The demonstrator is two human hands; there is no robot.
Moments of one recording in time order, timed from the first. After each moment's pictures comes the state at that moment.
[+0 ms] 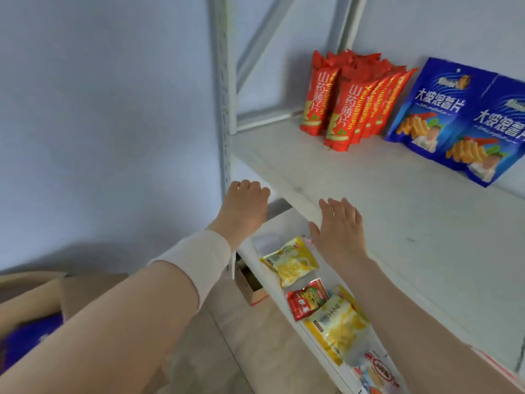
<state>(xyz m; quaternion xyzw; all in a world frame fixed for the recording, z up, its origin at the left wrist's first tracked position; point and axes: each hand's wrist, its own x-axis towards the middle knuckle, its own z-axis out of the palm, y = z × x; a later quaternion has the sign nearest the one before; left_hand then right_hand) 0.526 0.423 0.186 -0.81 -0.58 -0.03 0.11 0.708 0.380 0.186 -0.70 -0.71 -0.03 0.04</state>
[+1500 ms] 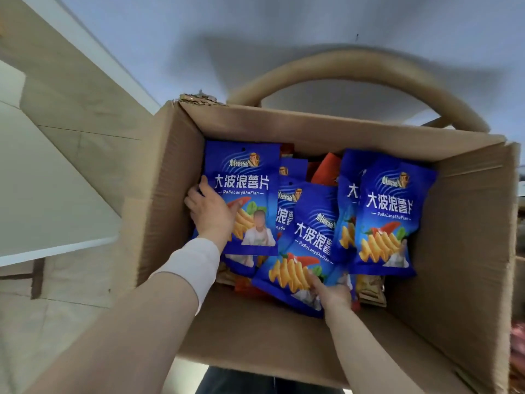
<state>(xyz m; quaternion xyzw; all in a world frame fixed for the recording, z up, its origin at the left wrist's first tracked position) -0.122 0.015 -0.175 -0.04 -0.95 -0.14 -0.26 0.106 0.077 -0.177 -0.78 -0.36 0.49 -0.16</state>
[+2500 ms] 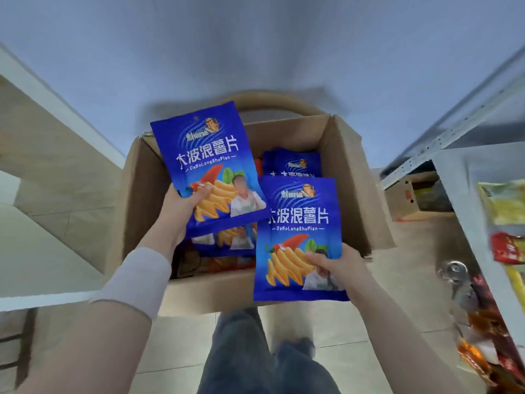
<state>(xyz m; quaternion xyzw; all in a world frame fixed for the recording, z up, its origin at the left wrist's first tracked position) -0.022 -0.016 -0.010 -0.07 -0.70 -0.59 -0.39 0.258 0.066 -0.014 -0.60 -0.50 0.63 0.05</state>
